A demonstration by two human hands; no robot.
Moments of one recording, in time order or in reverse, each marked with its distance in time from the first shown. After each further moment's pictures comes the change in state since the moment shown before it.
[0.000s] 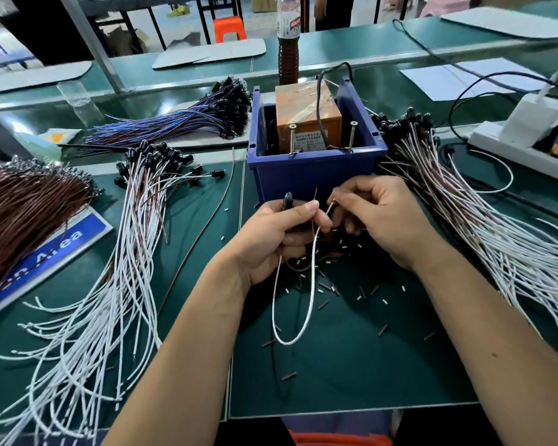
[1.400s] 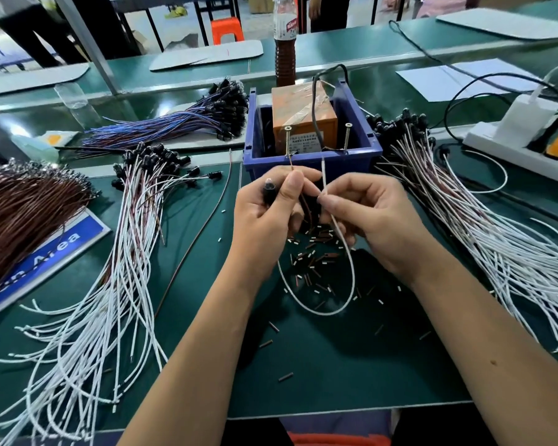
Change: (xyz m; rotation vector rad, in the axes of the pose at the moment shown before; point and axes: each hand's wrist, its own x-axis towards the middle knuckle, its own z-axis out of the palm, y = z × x) left_hand -0.004 0.006 0.022 0.245 0.330 0.604; right_hand -0.014 -0.014 0.007 0.294 -0.060 -0.050
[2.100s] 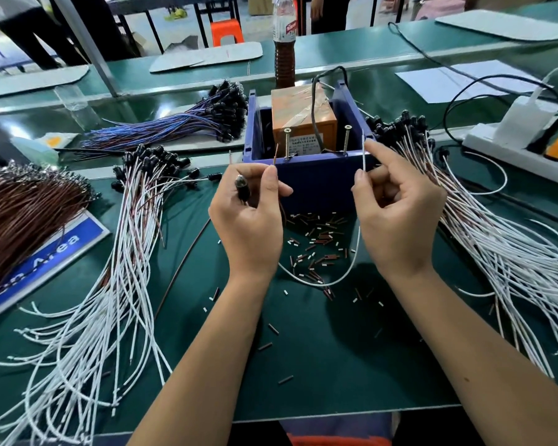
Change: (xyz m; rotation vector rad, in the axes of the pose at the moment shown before) left_hand 0.003 -0.007 0.004 0.306 0.483 0.227; right_hand 0.003 0.007 0.008 -0.609 0.673 -0.516
